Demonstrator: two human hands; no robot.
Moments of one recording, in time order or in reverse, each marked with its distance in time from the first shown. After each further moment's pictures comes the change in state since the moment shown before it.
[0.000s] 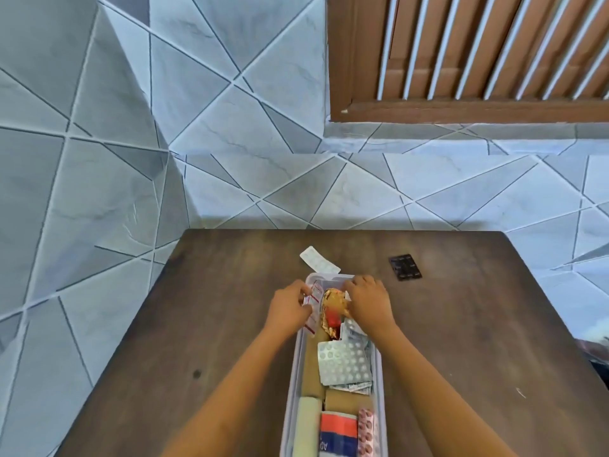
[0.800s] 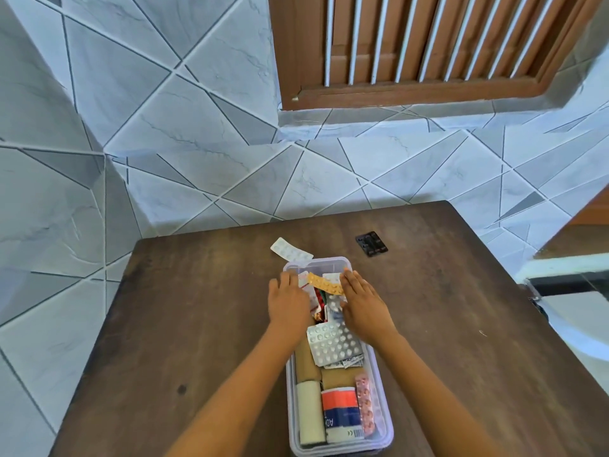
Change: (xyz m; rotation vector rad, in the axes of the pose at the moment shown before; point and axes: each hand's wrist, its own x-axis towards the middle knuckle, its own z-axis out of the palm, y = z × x) left_hand -0.003 0.004 0.025 0.838 -0.029 0.306; right_hand -0.052 0.005 0.024 0.113 -0.057 0.123
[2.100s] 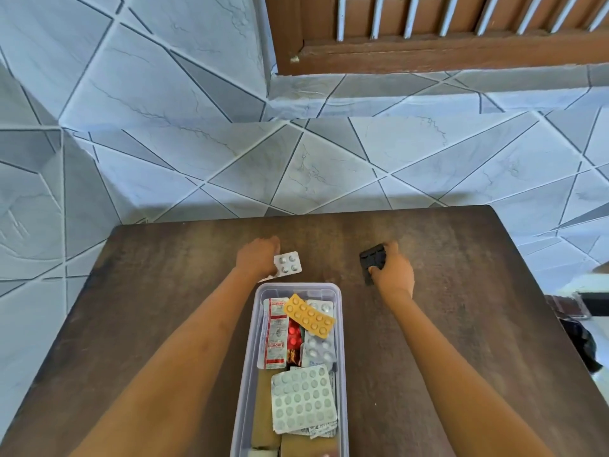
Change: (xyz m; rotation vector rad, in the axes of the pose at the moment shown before) left_hand 0.168 -0.039 0.017 -0.258 -0.167 -0.150; right_hand 0.139 0.104 -0.017 0.404 0.132 0.471
